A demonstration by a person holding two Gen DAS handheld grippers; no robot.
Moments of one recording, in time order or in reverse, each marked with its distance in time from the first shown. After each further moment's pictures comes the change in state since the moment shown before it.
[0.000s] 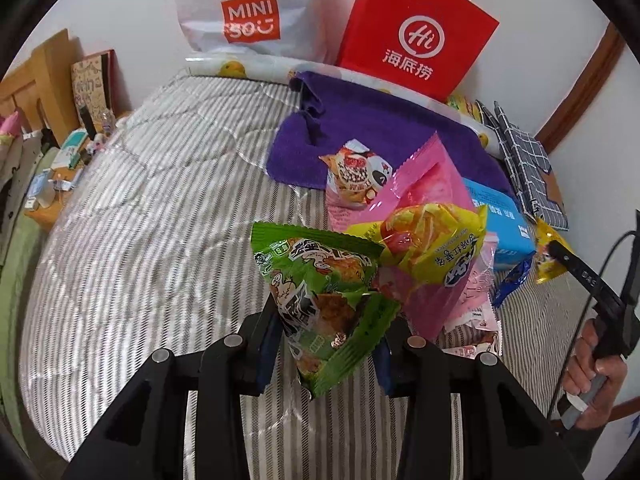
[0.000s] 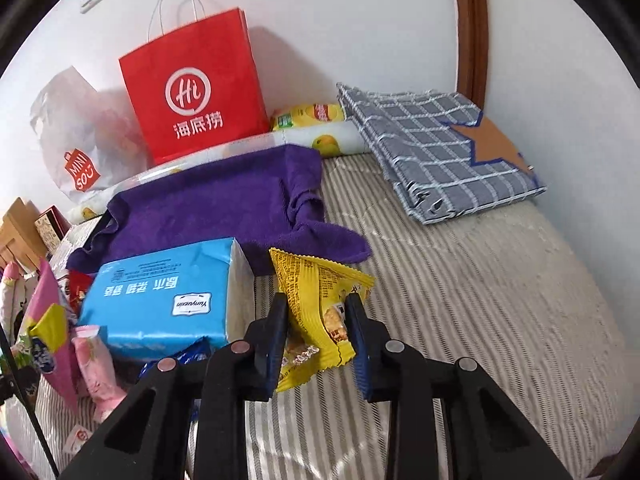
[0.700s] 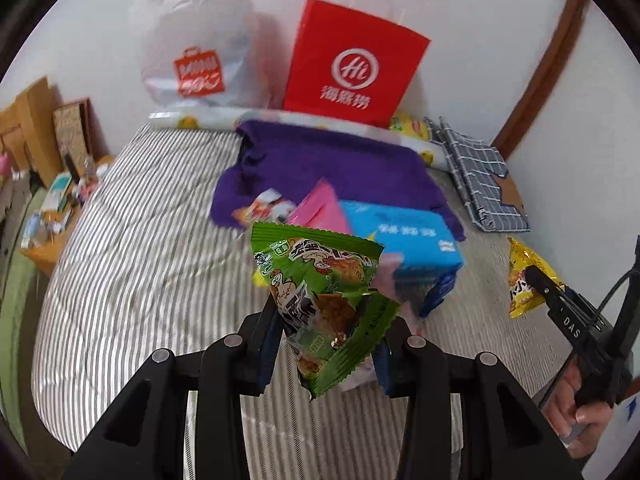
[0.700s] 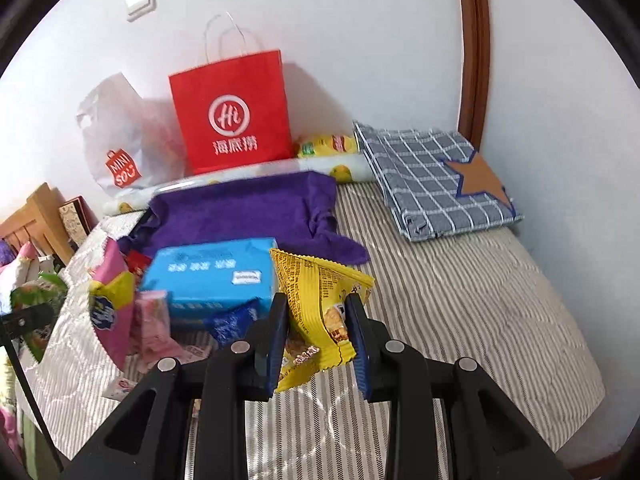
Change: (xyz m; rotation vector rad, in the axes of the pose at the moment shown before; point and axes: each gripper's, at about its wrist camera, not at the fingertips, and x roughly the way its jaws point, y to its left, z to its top) left arm -0.050 -0.072 0.013 0.096 -0.083 -0.069; right arm -0.084 0.018 -0.008 -0.093 -0.075 0.035
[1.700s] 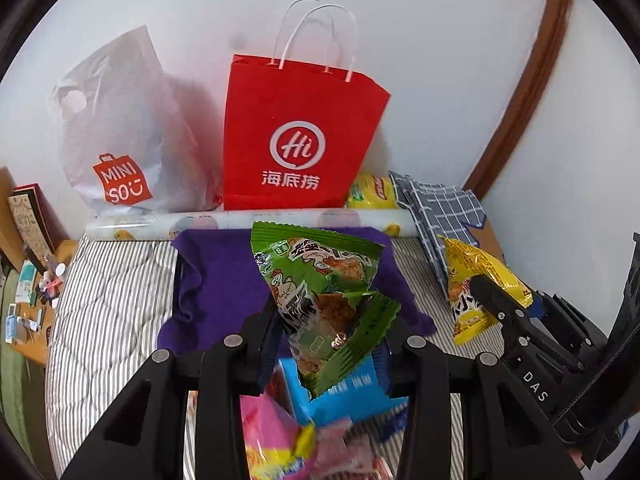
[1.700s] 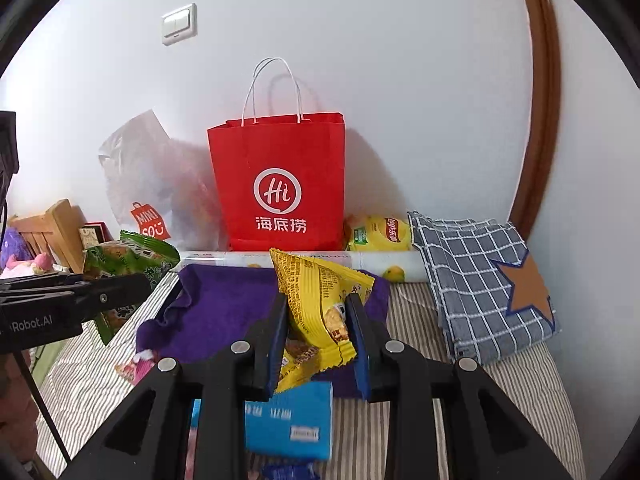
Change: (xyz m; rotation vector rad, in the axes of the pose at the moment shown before) left arm 0.043 -0.040 0.144 0.092 -0.077 -0.072; right arm 0.047 0.050 0.123 -0.101 -0.101 0.087
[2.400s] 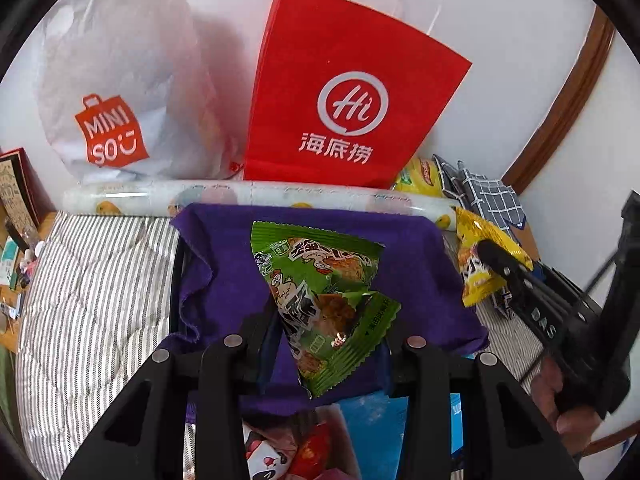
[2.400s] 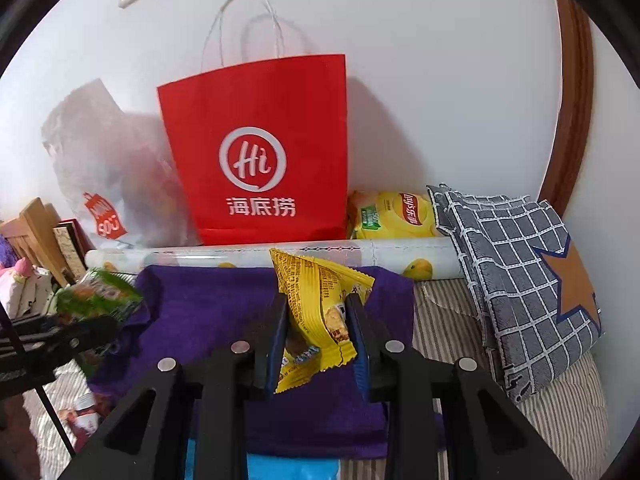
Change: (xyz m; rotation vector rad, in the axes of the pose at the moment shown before) left arm 0.086 0.062 -0.006 -0.066 0.071 0.002; right arm 0.126 -0.009 0.000 0.044 0.072 -0.016
